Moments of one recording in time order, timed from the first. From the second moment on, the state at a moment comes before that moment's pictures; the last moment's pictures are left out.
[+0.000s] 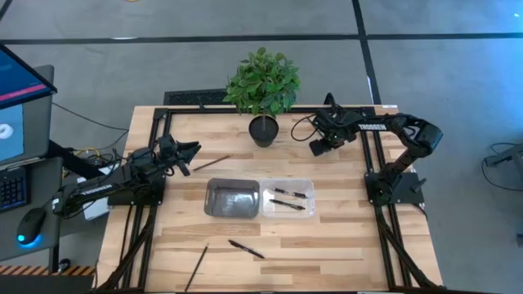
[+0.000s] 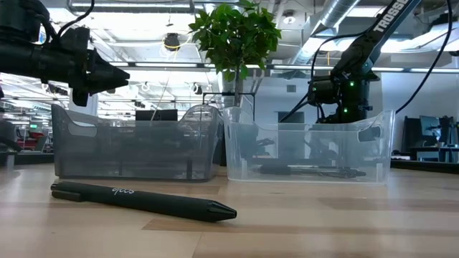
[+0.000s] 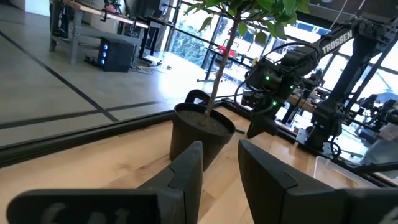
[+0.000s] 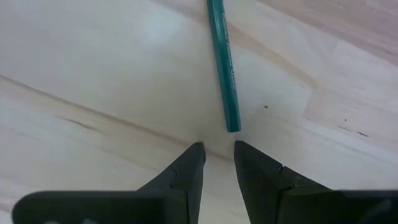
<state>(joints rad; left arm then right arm) 0.35 0.06 0.01 0.05 -0.19 -0.36 -0.71 1.63 0.78 -0.62 0.10 0.43</state>
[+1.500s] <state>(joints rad) 0.35 0.06 0.01 0.05 -0.19 -0.36 -0.70 1.63 0.78 -0.61 0.13 0.38</state>
